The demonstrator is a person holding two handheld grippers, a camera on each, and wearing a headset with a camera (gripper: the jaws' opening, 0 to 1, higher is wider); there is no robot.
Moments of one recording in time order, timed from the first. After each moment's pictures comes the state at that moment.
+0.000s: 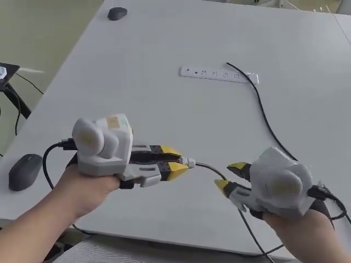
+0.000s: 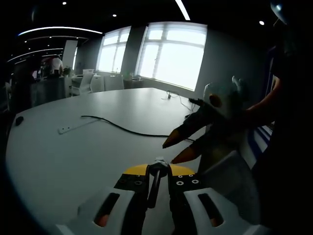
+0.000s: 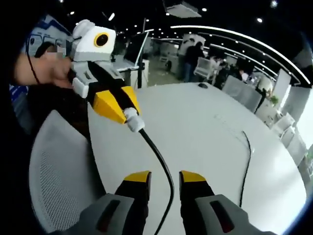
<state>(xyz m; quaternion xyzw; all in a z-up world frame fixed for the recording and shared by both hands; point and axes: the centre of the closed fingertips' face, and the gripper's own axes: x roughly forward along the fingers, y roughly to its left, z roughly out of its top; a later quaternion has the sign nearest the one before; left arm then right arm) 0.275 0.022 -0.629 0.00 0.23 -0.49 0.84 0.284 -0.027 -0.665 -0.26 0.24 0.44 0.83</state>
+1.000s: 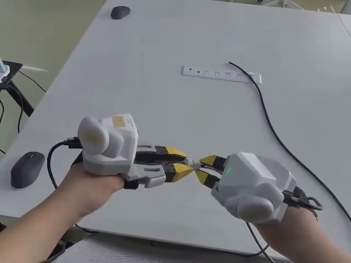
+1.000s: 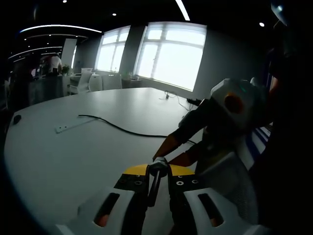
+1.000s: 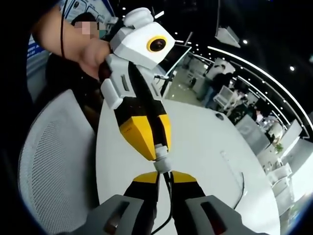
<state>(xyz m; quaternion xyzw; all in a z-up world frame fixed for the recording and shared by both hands) 0.273 0.017 -0.632 -0.01 0.23 -0.50 0.83 0.275 0.012 -0.651 -0.34 0.15 0.50 0.78</state>
